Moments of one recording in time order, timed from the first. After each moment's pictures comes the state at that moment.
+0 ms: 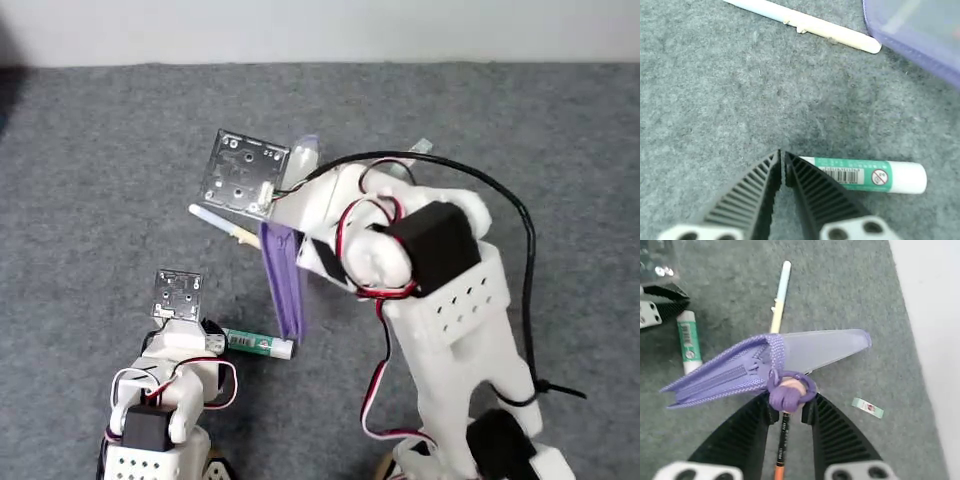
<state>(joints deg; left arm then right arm) 2.2 -103.4 97.0 69.4 5.2 -35.7 -14.8 -26.4 100.7 41.7</state>
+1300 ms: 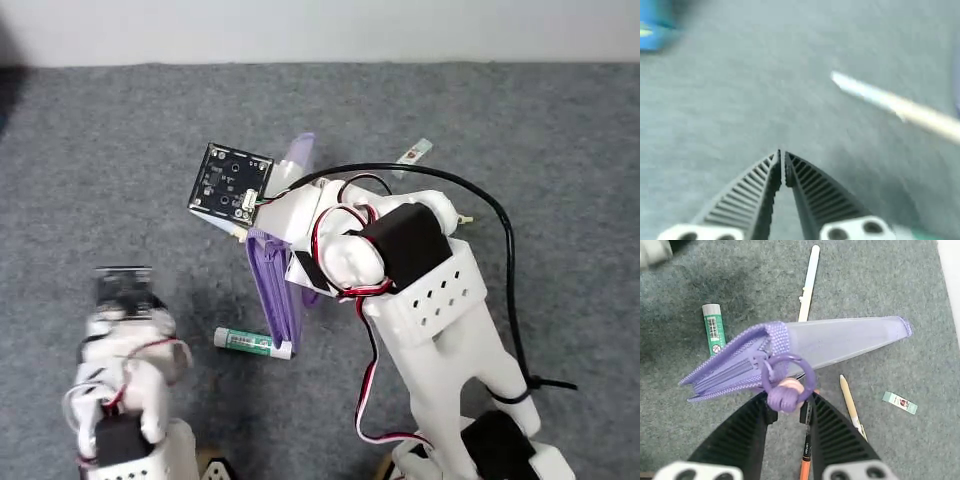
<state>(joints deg) -20.4 -103.4 86.4 60.7 -4.7 -37.8 -14.8 -19.9 100.7 38.2</state>
